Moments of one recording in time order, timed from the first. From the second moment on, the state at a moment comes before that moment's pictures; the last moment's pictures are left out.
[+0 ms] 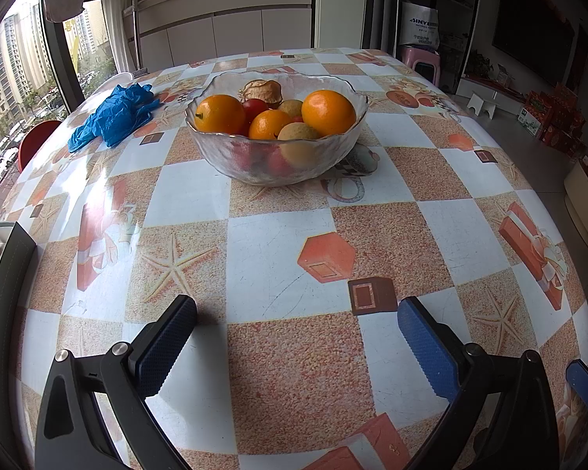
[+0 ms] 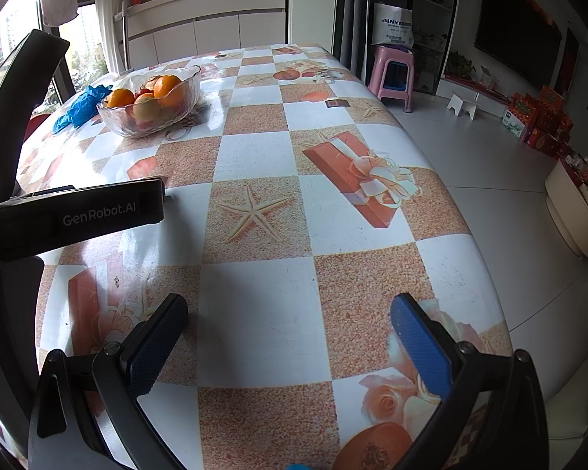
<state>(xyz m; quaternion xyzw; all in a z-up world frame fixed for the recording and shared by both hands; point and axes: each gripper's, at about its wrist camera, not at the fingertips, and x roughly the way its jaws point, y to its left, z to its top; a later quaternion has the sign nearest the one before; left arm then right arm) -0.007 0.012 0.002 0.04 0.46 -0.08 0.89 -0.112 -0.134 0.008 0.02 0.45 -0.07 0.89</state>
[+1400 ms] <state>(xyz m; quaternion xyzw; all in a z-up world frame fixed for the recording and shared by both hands) -0.002 0.006 -0.002 0.04 0.46 -0.08 0.89 -0.111 -0.134 0.009 0.02 0.45 -0.08 0.89</state>
